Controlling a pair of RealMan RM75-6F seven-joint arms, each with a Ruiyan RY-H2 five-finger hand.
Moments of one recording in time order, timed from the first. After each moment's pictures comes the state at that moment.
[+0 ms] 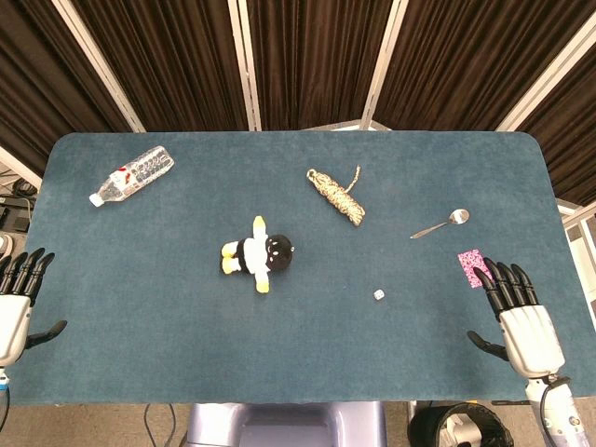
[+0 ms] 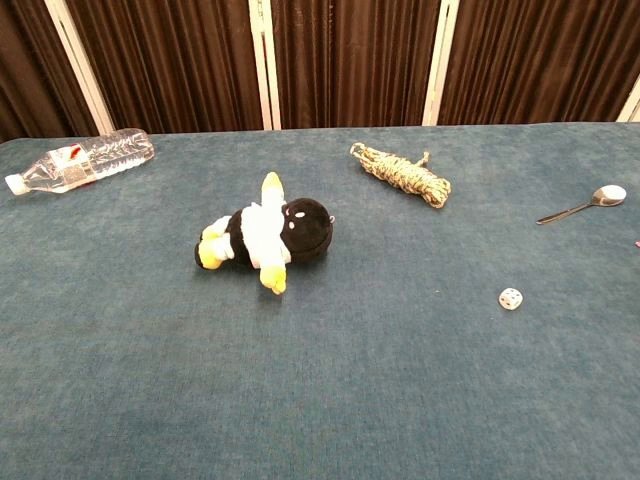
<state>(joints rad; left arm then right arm) -0.09 -1.10 -0.04 -1.69 1.51 1.51 0.17 0.15 -1.19 -0.02 -1.55 -1.64 1.60 -0.04</state>
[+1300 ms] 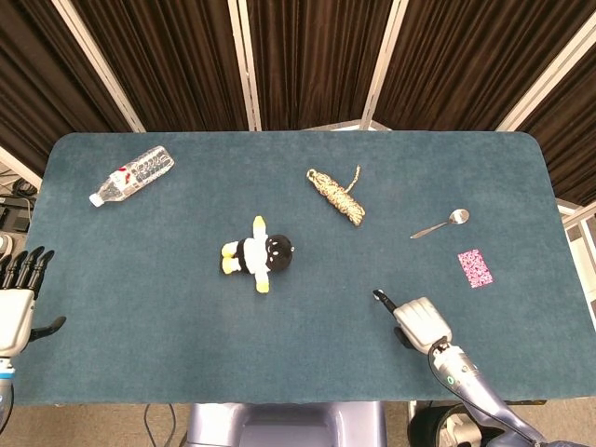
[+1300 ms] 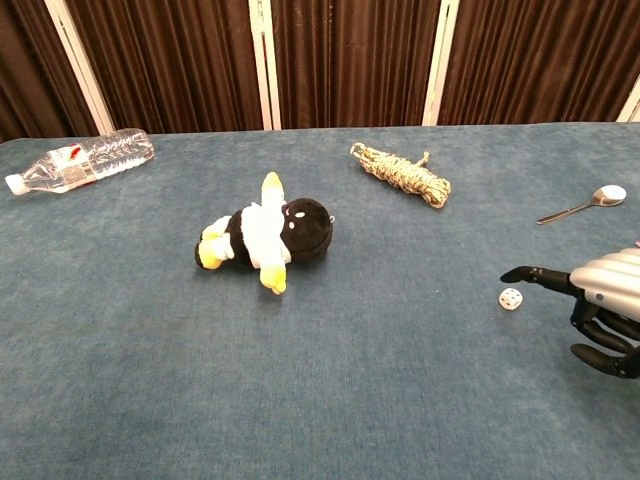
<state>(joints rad) -0.12 -1.14 -0.07 -1.64 1.41 1.44 0.23 0.43 -1.40 0.00 -1.54 -1.43 0.97 -0.35</state>
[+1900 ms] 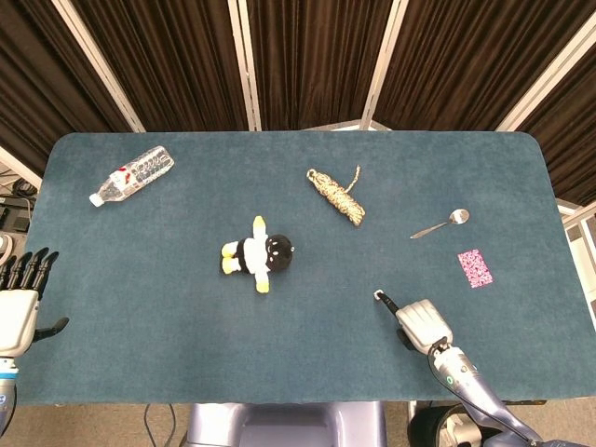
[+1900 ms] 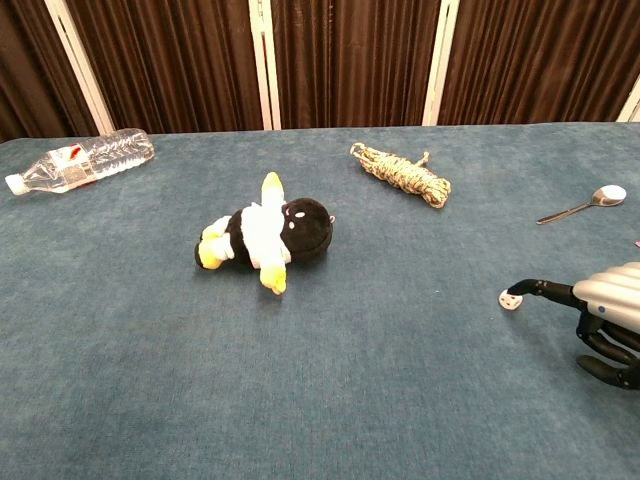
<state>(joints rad) -0.12 -1.15 -0.06 -1.64 1.41 1.44 0.23 0.43 -1.42 -0.01 -1.51 -1.38 0.96 -0.36</state>
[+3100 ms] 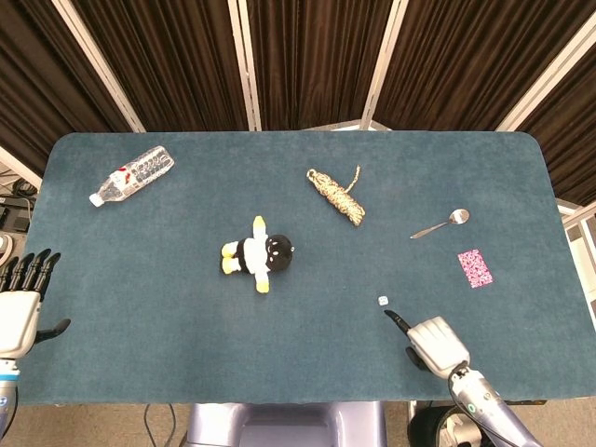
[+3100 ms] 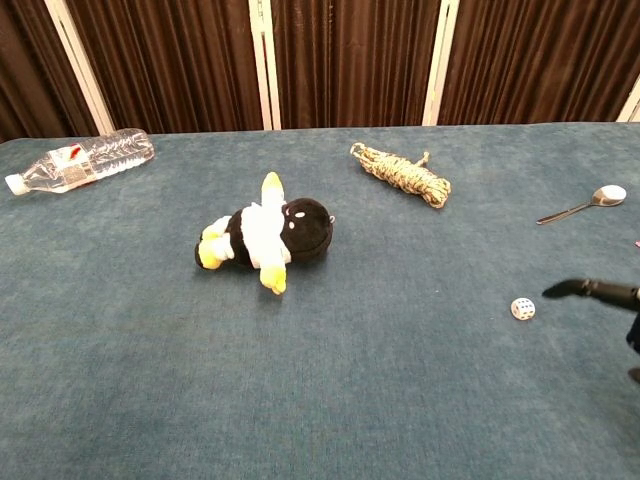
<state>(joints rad) -0.12 -1.14 -0.05 -1.66 1.42 1.45 0.24 0.36 -1.28 -0.12 -1.65 -1.56 1.15 -0.28</state>
